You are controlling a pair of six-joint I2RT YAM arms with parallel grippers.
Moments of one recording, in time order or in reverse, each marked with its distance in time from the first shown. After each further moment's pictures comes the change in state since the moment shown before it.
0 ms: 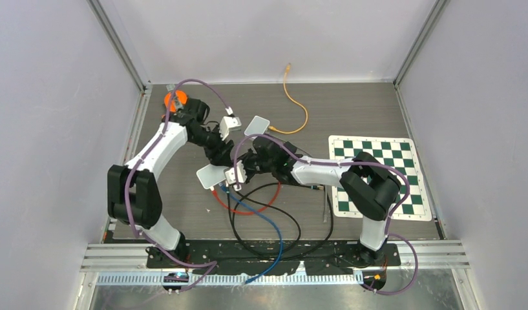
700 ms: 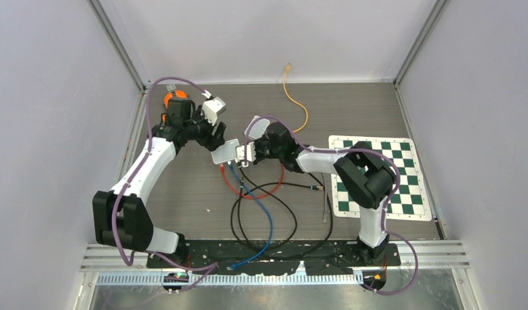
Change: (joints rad) left arm 0.061 -0.201 -0.151 0.436 -0.185 -0.336; right arm -0.164 0.064 -0.029 0.166 -0.011 0.109
